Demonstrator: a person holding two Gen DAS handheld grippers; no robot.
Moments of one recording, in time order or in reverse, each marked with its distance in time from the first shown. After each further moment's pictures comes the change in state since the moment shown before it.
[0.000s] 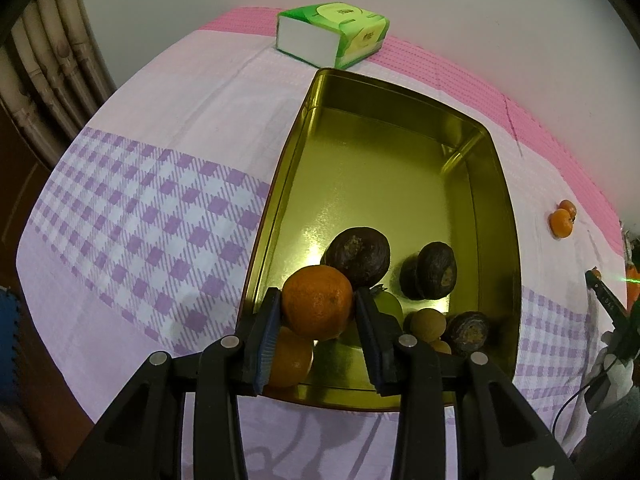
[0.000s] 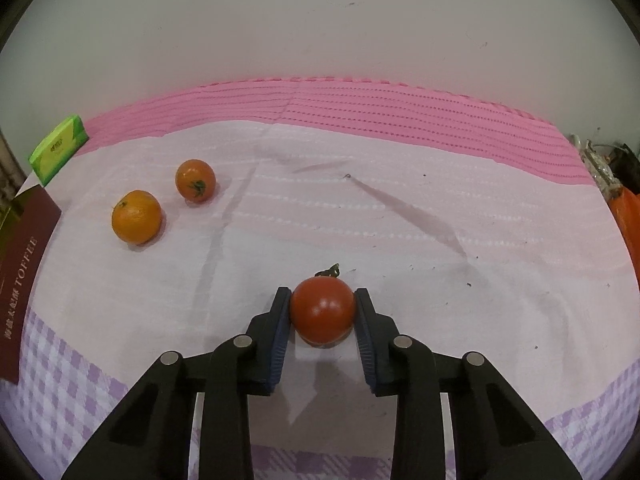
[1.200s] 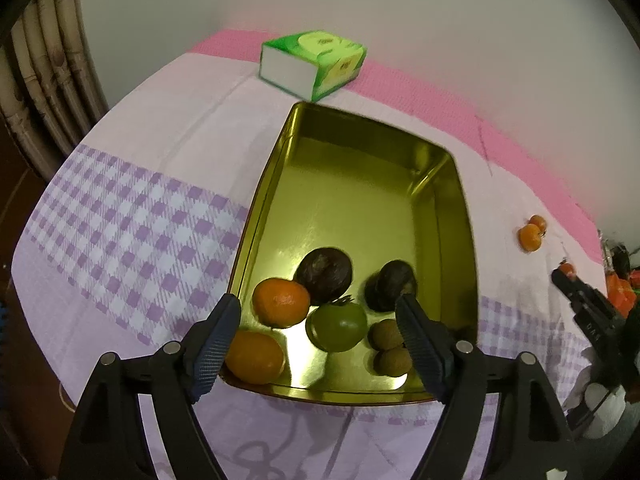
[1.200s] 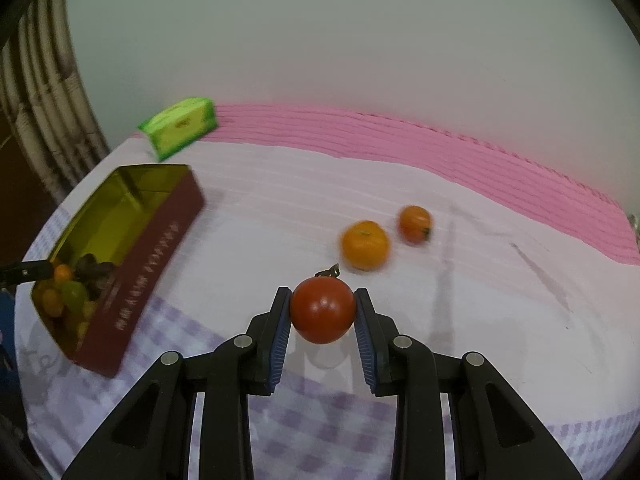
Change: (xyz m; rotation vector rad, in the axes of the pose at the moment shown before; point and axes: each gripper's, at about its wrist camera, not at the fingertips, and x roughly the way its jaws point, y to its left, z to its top) left arm -0.030 -0.011 0.005 -0.002 -0.082 -0.079; right arm -0.067 0.143 0.004 -0.220 -0.070 0.226
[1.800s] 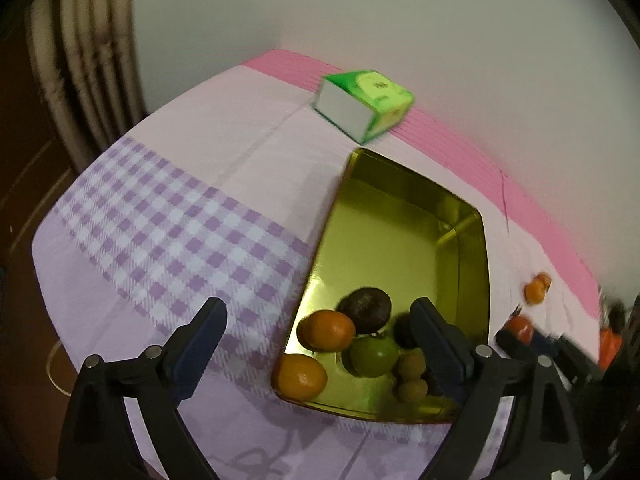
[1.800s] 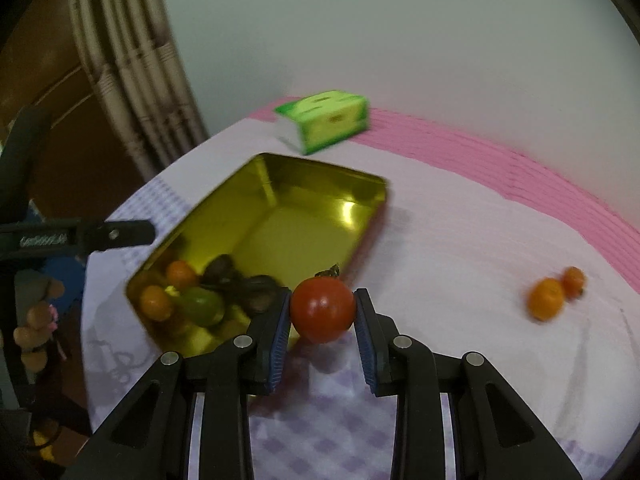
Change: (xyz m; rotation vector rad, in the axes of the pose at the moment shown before) left arm -0.021 0.043 0.013 -0.179 -0.081 0.022; right arm 0.006 0.145 0.021 -0.178 0.018 0.290
